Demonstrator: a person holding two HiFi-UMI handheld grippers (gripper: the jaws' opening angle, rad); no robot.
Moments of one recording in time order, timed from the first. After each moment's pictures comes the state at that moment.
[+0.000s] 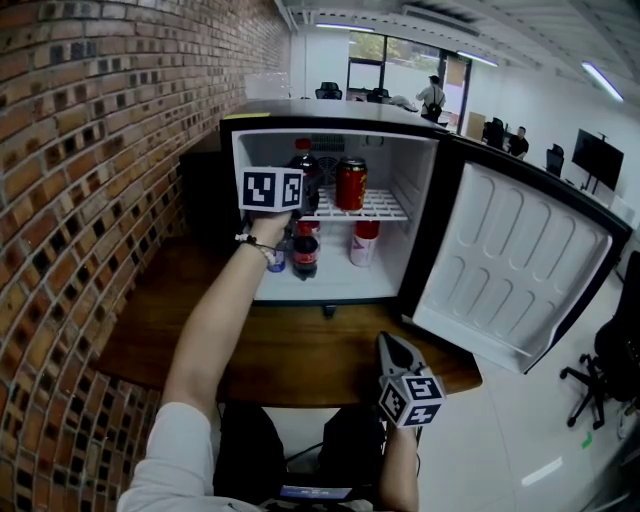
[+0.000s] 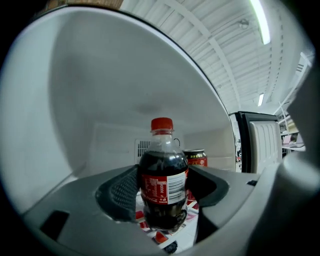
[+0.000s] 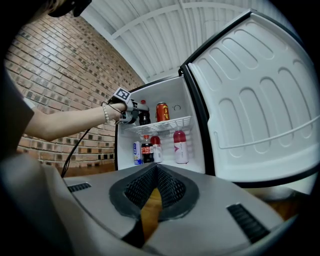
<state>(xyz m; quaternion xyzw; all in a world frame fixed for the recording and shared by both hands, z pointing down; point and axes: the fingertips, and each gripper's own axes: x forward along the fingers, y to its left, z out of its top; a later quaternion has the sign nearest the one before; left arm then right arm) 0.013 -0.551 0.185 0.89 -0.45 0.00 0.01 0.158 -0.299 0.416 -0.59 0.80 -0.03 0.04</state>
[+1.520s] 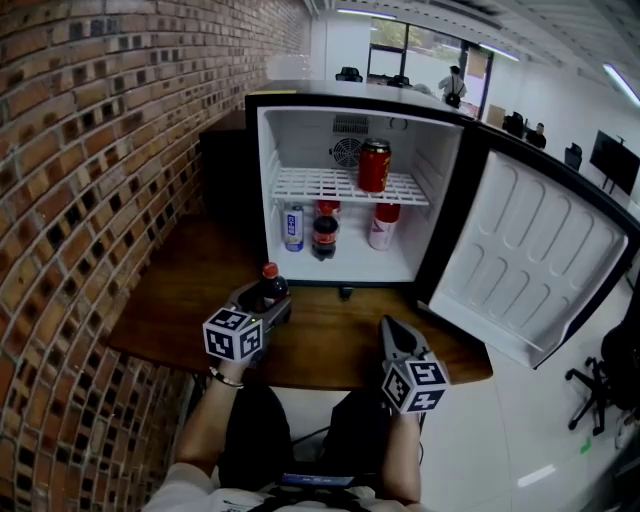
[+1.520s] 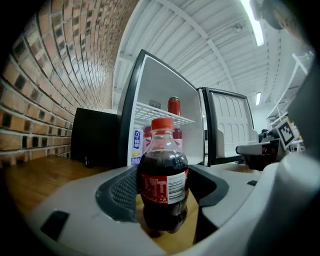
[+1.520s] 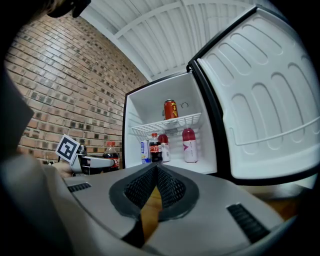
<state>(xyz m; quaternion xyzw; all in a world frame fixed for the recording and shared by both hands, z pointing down) -0.091 -0.387 0.438 0.90 -0.44 0.02 0.04 0.128 -0.301 0.417 -0.57 0.82 -0.03 0.03</state>
